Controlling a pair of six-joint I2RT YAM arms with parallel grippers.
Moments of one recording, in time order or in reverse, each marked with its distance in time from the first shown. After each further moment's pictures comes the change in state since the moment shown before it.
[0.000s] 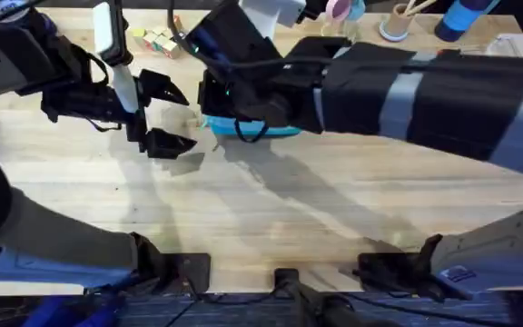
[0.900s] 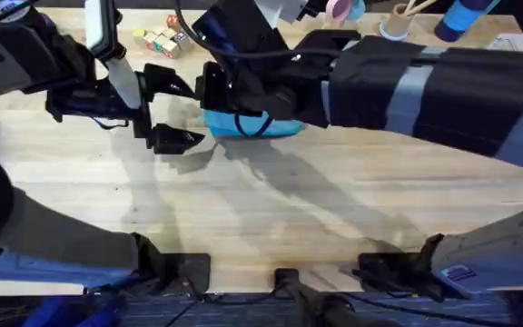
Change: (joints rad) left arm -0.026 0.000 0.000 -0.001 0.115 0.000; right arm -0.024 -0.009 0.000 0.031 -0.089 0.000
